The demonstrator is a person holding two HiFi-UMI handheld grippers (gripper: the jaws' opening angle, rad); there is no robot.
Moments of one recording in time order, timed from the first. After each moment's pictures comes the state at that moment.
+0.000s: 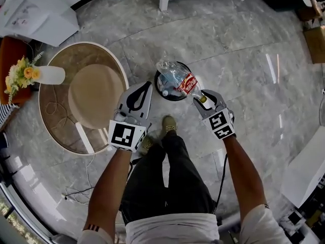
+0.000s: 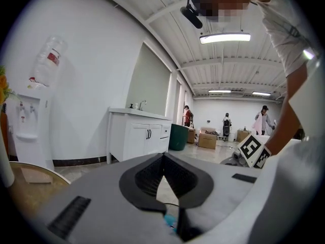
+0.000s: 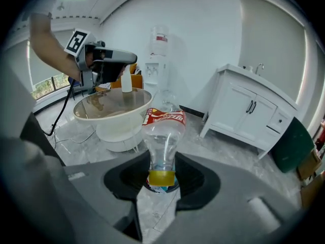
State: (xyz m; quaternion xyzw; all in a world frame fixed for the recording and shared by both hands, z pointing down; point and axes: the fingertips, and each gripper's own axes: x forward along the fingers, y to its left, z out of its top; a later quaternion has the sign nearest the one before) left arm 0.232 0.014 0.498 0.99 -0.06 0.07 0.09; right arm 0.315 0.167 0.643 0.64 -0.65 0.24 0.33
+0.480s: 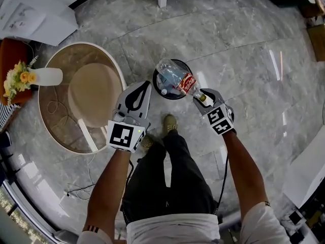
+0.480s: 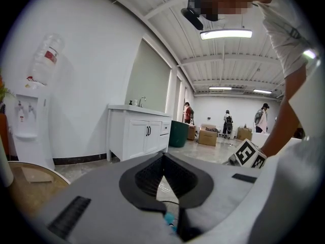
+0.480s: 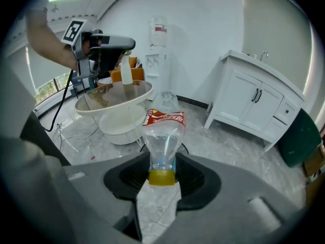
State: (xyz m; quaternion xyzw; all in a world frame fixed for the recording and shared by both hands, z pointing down) left arm 0.253 0.023 0.505 0.99 -0.06 0.09 0.09; right arm 0.331 0.181 0.680 0.62 -0.65 0.28 0.34
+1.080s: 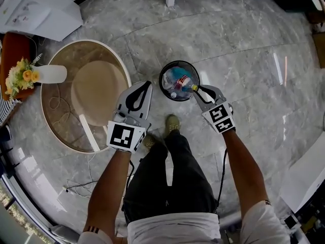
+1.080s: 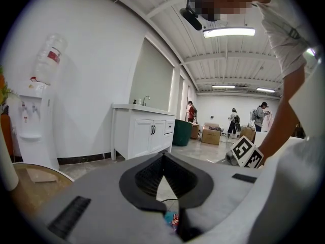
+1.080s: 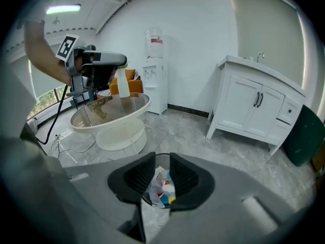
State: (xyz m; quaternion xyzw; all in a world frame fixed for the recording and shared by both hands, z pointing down) left arm 0.247 -0.004 0.509 0.99 -0.08 0.10 0.09; right arm 0.336 0.126 0.667 0.63 -0.67 0.26 0.28
